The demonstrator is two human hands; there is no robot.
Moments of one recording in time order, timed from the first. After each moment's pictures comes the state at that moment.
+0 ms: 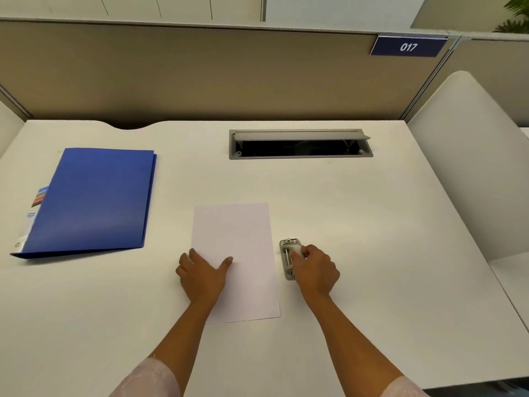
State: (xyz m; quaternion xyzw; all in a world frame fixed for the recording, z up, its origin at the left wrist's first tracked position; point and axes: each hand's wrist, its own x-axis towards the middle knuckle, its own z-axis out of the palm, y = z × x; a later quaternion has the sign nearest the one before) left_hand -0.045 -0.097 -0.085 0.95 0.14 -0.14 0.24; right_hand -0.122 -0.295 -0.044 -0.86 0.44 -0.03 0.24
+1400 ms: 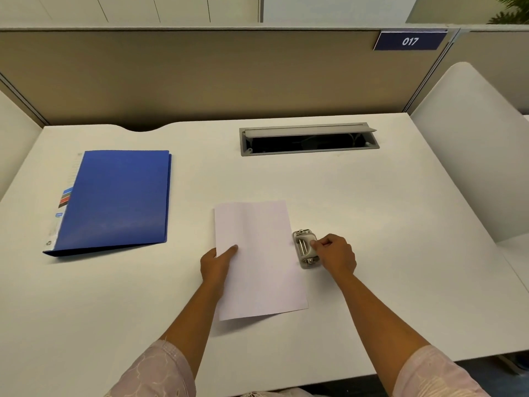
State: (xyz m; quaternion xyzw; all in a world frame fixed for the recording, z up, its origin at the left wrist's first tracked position) left_hand -0.037 -0.061 -0.071 0.70 0.24 -0.24 0.63; right_hand -0.122 -0.303 -0.047 -0.79 0.48 0.02 0.37
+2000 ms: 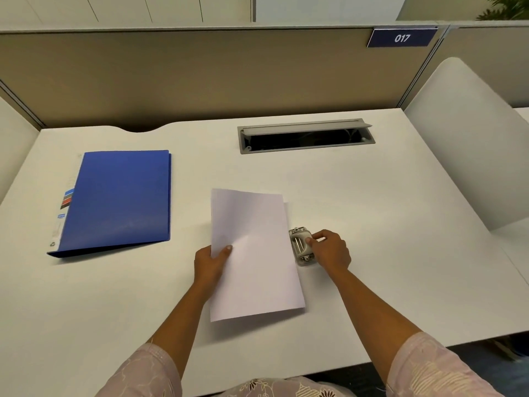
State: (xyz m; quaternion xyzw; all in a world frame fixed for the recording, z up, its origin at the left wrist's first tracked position) left_hand -0.033 -0.028 -0.075 0.78 0.10 -0.21 0.58; right_hand -0.122 -0.281 -0.049 -0.78 0.50 0.02 0.37
